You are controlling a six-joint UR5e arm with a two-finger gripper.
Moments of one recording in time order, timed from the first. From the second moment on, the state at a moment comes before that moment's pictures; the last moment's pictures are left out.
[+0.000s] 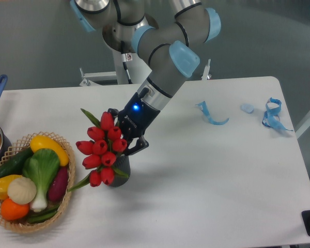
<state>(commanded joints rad) 2.52 -1.75 -1.92 -0.78 0.65 1.25</state>
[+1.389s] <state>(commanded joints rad) 2.62 -1.58 -1.75 -0.79 0.48 0.93</state>
